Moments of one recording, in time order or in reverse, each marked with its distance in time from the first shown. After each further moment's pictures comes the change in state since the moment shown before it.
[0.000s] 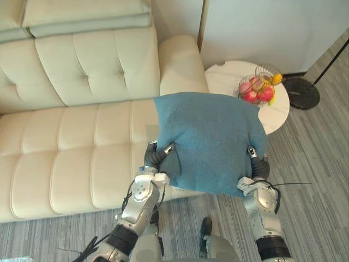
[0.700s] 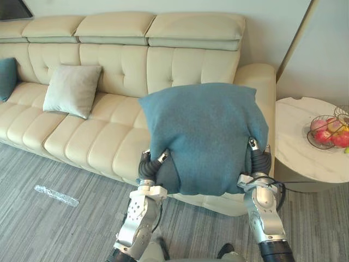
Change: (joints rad) left arm 0.102 -0.058 0.002 -0.086 -0.060 -0.064 -0.024; right arm -0.053 -0.039 0.029 -0.094 -0.138 -0.018 -0.061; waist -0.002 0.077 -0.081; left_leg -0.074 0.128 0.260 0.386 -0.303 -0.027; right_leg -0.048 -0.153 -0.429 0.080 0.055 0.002
